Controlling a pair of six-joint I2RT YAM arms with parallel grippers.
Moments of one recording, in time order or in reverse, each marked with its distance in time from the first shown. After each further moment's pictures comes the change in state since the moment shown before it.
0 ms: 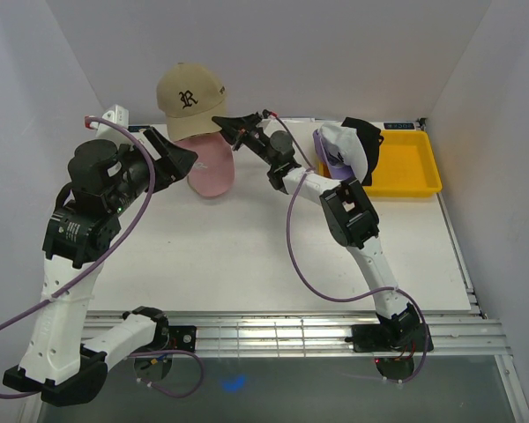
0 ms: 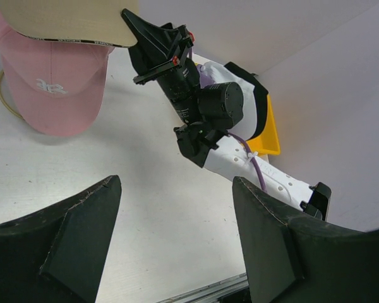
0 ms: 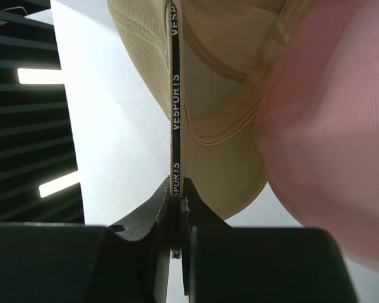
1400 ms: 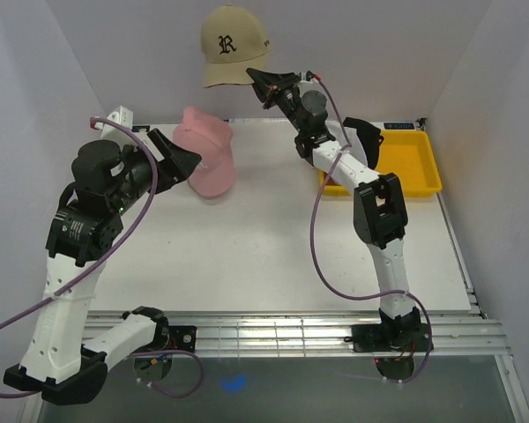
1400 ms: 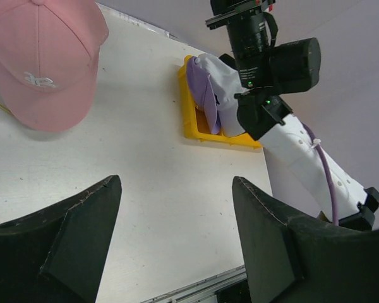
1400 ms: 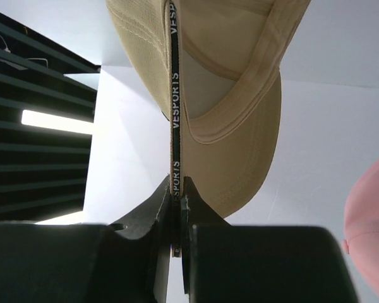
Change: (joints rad) left arm 0.000 -0.002 -0.037 0.022 0.040 -0.008; right arm -0.154 -0.217 0.060 -0.294 0.111 -0.145
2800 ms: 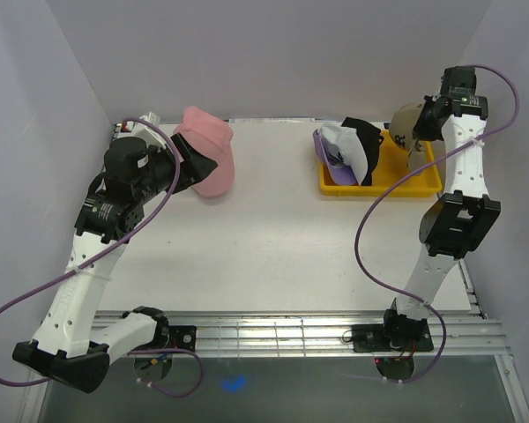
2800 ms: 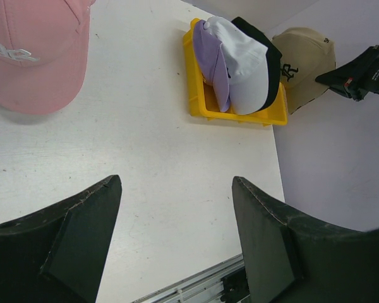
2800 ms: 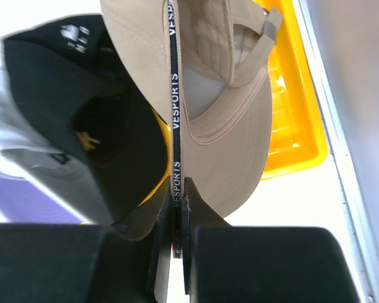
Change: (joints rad) left arm 0.000 0.063 -0.151 0.120 0.084 0.000; right arm -0.663 -0.261 0.164 -1.682 0.180 -1.595
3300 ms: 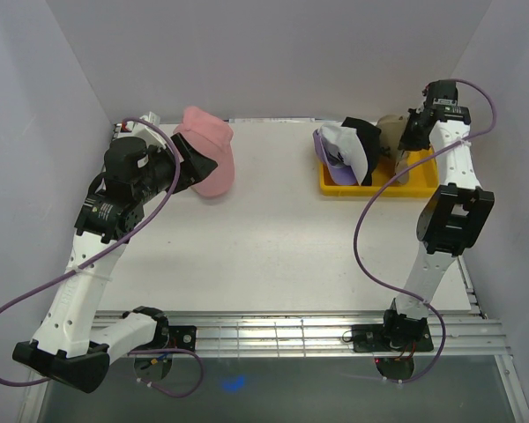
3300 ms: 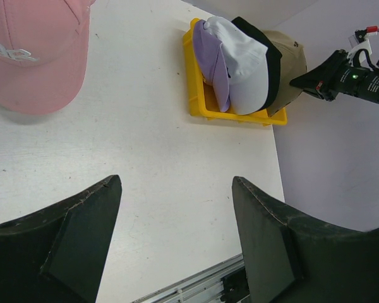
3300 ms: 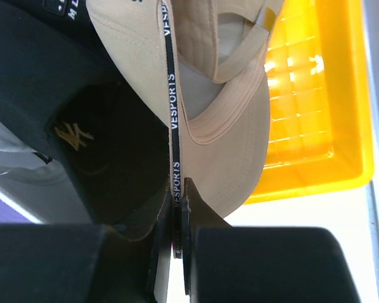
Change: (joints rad) left arm 0.000 0.000 0.000 0.000 0.000 0.000; right arm 0.024 0.028 -0.155 0.122 -0.068 -0.014
